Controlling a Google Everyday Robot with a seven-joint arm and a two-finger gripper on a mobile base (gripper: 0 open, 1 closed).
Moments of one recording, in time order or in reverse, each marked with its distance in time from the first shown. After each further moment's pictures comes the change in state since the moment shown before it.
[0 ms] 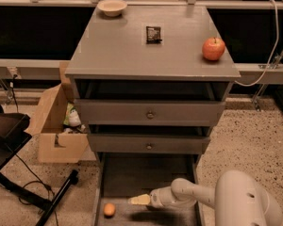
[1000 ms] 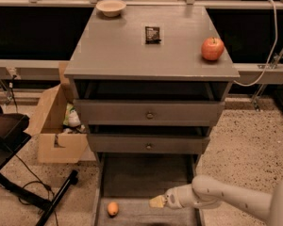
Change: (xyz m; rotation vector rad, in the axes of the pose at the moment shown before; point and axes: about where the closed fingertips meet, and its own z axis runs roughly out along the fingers) arm 0.015 0.078 -0.131 -0.025 -0.003 -0.108
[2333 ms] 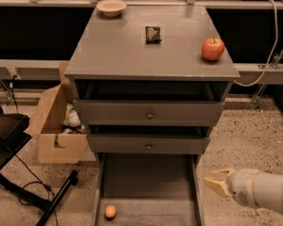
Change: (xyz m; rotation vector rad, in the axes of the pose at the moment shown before) arm -0.031 0.167 -0.348 0.406 -0.262 -0.547
